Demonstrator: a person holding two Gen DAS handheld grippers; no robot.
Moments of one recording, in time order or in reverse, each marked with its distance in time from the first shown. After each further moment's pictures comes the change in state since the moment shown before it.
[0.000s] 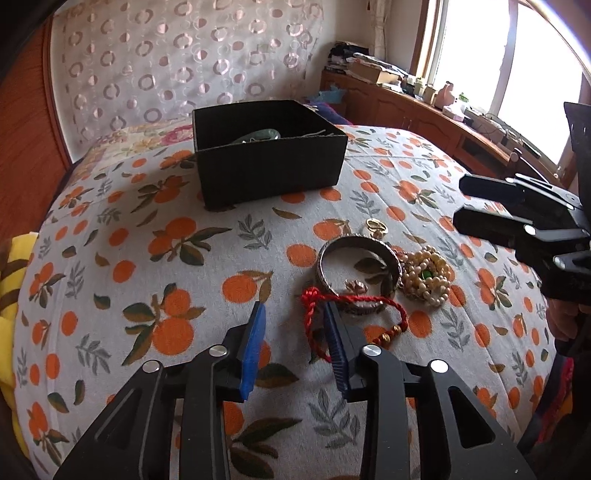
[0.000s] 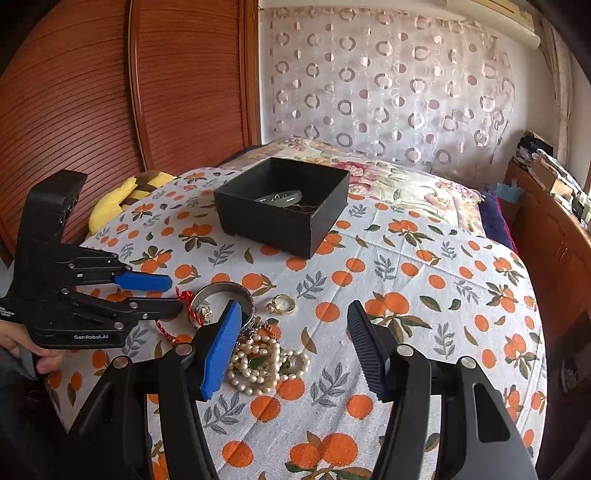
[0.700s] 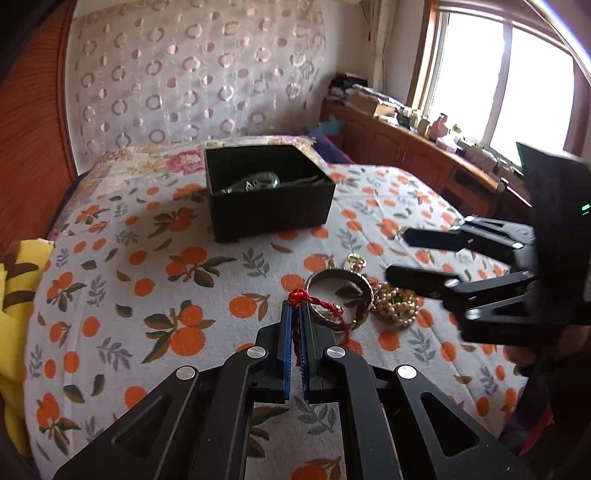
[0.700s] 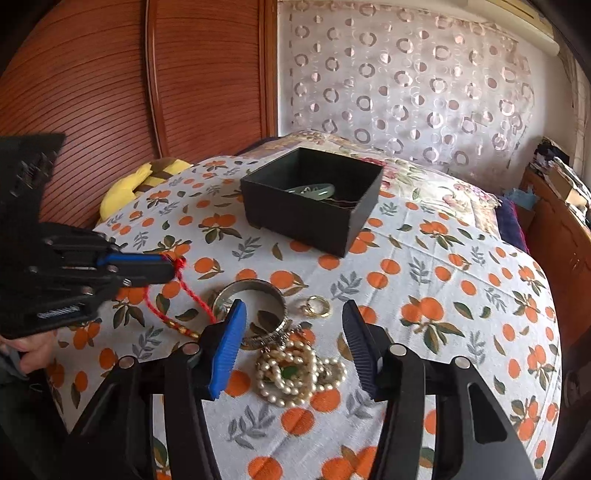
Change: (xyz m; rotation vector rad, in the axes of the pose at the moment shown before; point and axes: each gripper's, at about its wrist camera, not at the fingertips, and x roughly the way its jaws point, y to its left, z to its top) left arm -0.047 0.001 -0.002 -0.039 -0.127 -0.028; right arm 0.022 0.024 0.008 -0.060 0.031 0.048
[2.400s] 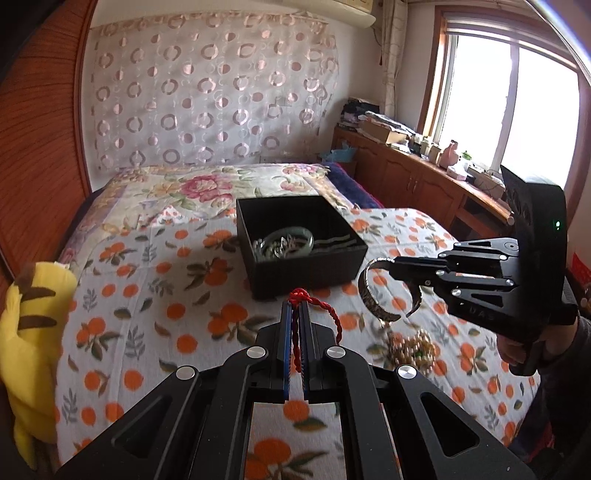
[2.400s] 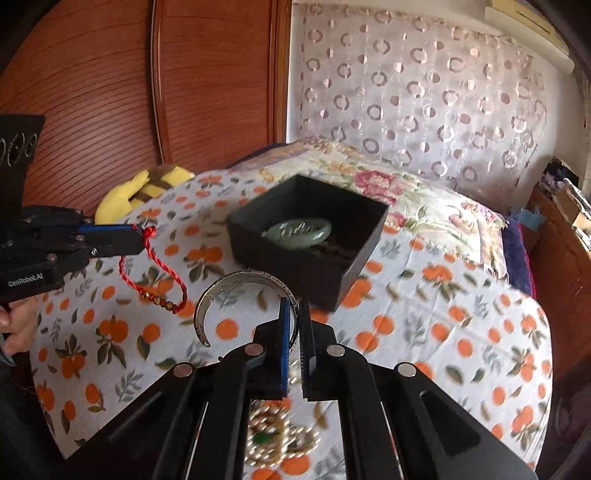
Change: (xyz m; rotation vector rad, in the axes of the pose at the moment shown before) left arm -0.010 0.031 0.043 -0.022 -0.089 0.032; right arm 0.017 -0.023 0.052 -0.042 -0.034 0.005
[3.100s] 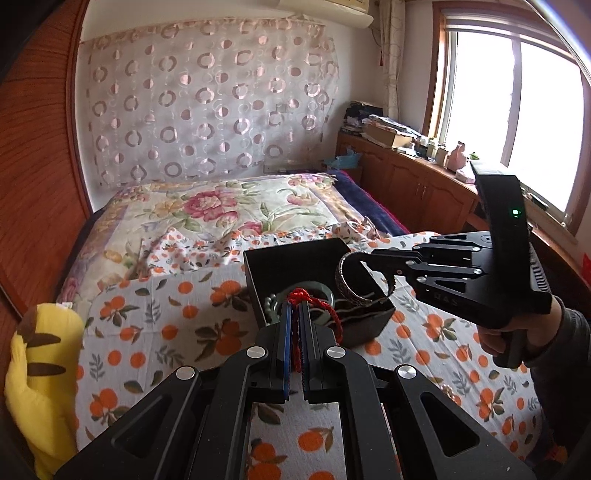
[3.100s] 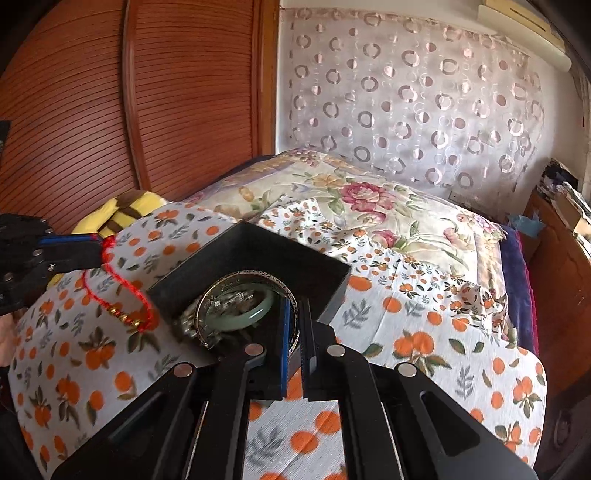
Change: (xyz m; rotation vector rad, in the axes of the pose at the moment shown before) left arm 0.034 0.008 0.060 0.040 -0.011 0.033; right arm 0.060 -0.057 0.055 0.028 -0.019 -0.017
